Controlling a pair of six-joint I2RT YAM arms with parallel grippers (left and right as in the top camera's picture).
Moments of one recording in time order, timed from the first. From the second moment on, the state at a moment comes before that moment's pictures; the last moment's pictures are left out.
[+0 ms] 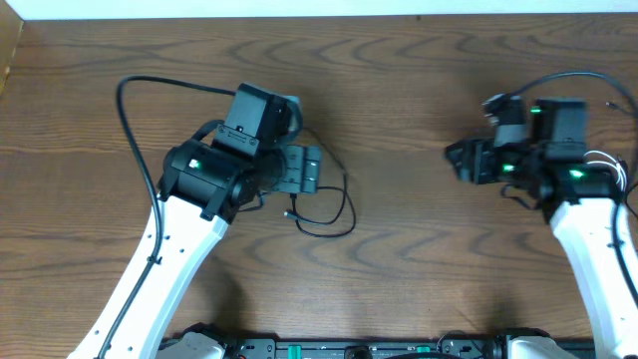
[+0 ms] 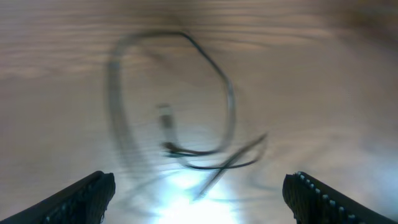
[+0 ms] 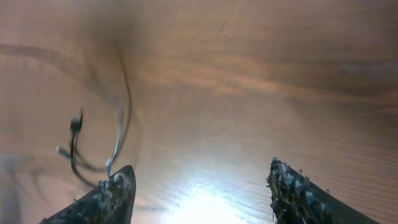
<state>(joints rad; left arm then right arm) -0.44 1.35 1.41 -1.13 0.02 -0.31 0.03 1.31 1.02 -0.66 -0.41 0.04</state>
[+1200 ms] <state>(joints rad) 0.10 1.31 1.41 -1.43 -0.26 -0.77 0.66 1.81 1.52 -0.80 -0.26 0.03</state>
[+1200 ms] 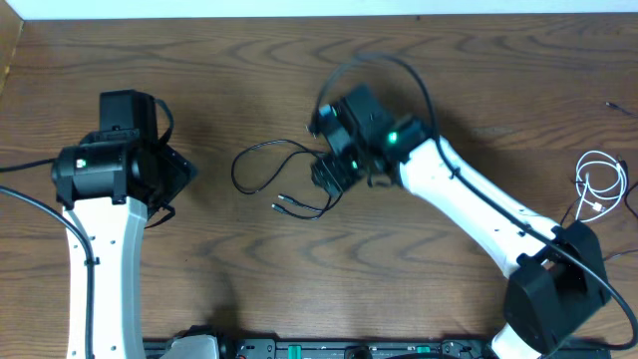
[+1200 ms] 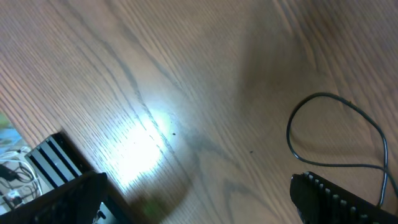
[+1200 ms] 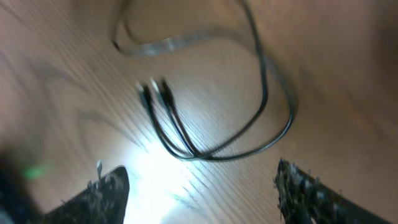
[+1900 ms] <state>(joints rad) 0.11 1.31 1.41 -1.44 -0.24 -0.77 0.80 2.18 1.72 -0.61 -0.19 0.60</state>
